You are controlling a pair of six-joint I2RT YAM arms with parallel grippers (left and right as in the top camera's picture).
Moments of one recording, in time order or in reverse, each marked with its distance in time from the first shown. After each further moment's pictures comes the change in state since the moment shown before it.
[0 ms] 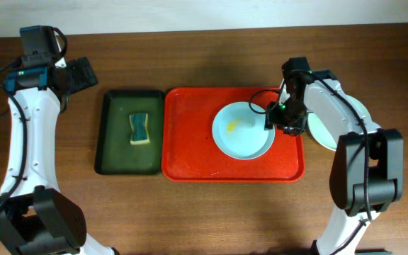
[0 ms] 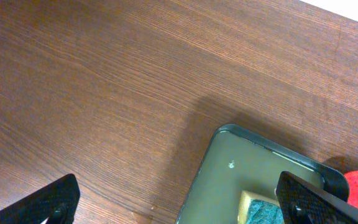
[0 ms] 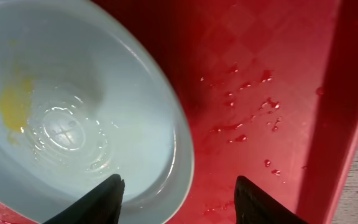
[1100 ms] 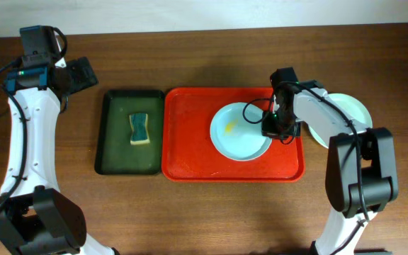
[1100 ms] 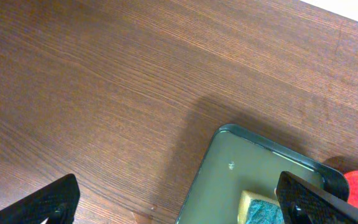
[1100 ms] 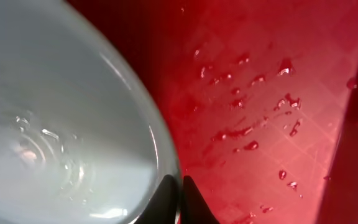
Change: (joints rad) left arm 0.000 0.000 0.000 0.000 0.000 0.000; right arm 0.057 -0.003 -0.107 0.113 0.090 0.058
